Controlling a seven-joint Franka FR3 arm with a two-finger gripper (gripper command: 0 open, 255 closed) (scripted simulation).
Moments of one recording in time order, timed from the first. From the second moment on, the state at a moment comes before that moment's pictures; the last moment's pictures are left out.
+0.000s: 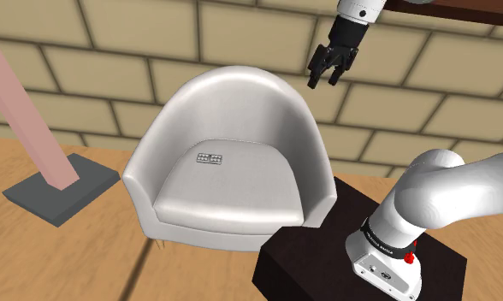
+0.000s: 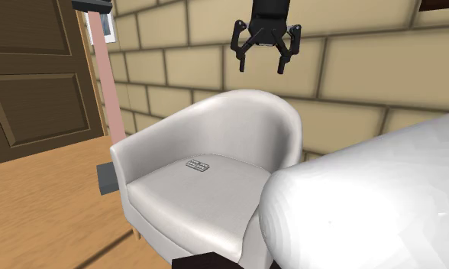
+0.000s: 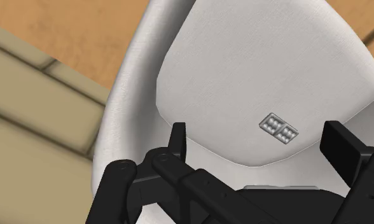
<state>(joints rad) -0.01 -0.81 0.00 -2.35 0.04 1.68 0.13</state>
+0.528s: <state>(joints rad) 0.02 -0.63 -0.01 -2.36 0.03 1.85 0.03</state>
